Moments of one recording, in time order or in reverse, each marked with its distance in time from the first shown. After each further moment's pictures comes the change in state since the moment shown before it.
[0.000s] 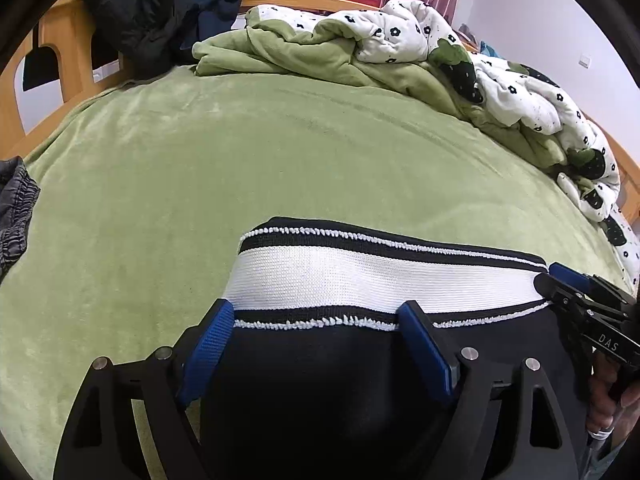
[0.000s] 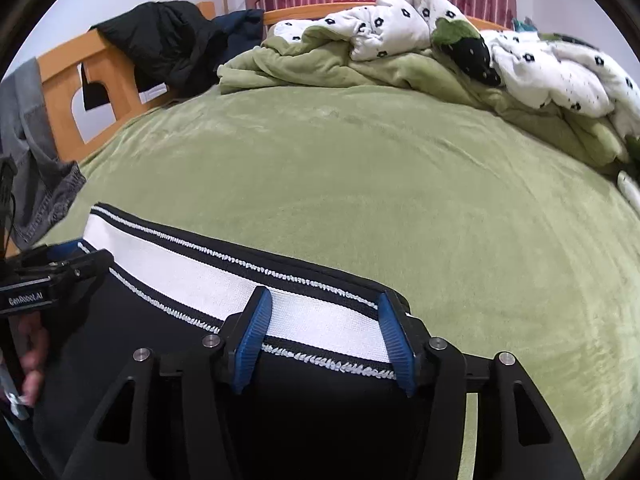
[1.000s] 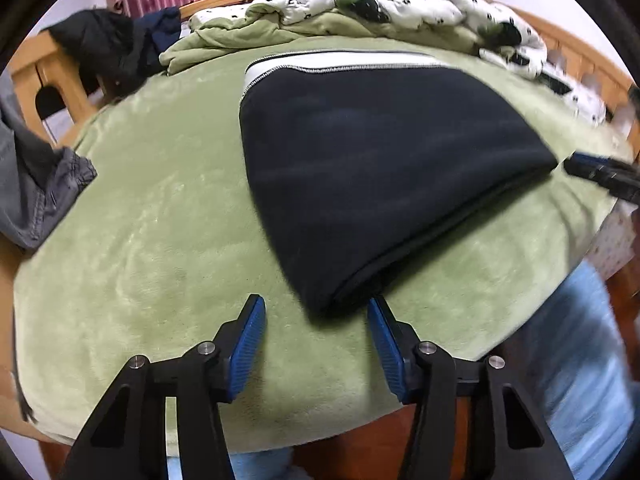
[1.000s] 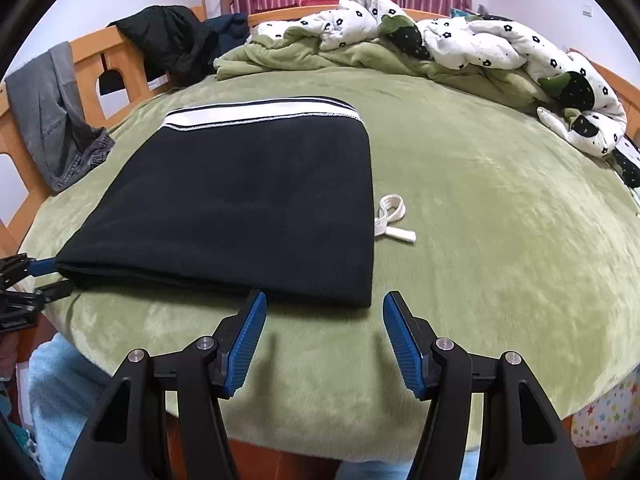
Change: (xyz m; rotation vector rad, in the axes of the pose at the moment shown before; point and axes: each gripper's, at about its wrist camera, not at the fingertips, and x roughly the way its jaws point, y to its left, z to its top) left arm -0.160 0.013 -0.198 0.357 0.103 0.035; right arm -0.175 0.018 -0.180 0.064 0.011 -0.099
